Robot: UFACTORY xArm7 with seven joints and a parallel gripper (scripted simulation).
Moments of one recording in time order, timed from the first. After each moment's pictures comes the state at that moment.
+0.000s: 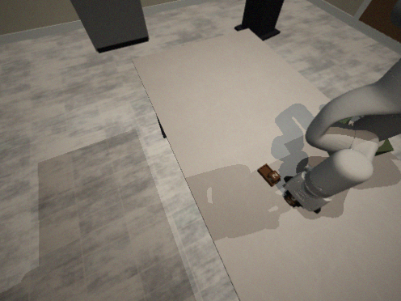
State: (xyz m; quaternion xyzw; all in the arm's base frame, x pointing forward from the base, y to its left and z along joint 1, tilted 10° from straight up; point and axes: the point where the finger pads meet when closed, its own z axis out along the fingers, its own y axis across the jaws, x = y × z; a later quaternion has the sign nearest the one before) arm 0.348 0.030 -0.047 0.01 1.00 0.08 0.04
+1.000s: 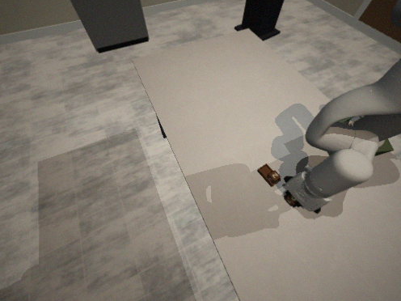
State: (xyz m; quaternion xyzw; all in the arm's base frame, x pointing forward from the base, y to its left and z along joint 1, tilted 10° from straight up) arm 0.348 0.030 -0.047 0.01 1.00 0.08 0.04
